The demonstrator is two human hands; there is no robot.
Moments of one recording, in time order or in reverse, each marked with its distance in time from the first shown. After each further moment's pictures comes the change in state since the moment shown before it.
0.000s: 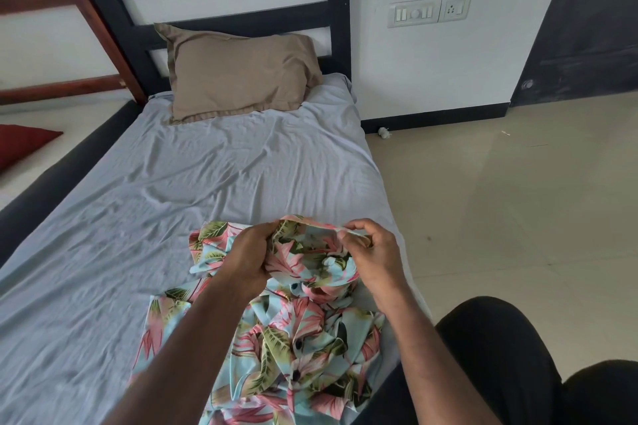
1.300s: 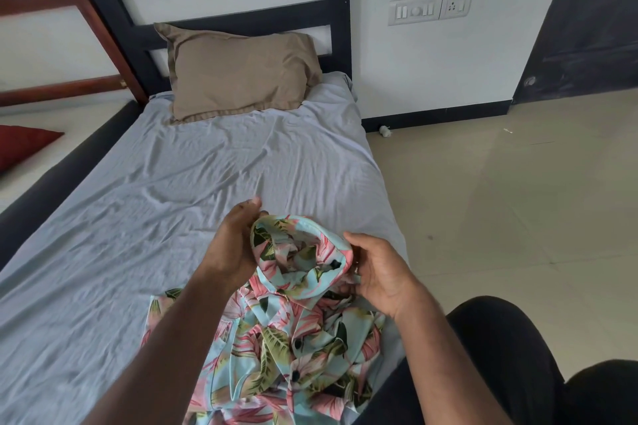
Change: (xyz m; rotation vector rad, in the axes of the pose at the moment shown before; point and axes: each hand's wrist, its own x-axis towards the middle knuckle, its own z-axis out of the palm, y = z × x) left_hand 0.008 0.014 -0.023 -0.230 -0.181 0.192; right_hand -0.010 -0.025 -0.011 0.539 -0.353 0.561
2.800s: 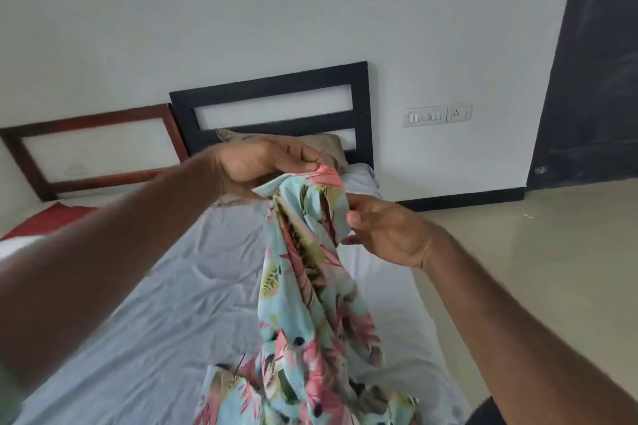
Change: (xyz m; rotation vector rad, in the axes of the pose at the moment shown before) left_hand -0.058 0.235 0.112 0.913 -0.896 0.049; right_hand -0.051 -0.155 0.096 -0.526 -0.654 -0.396
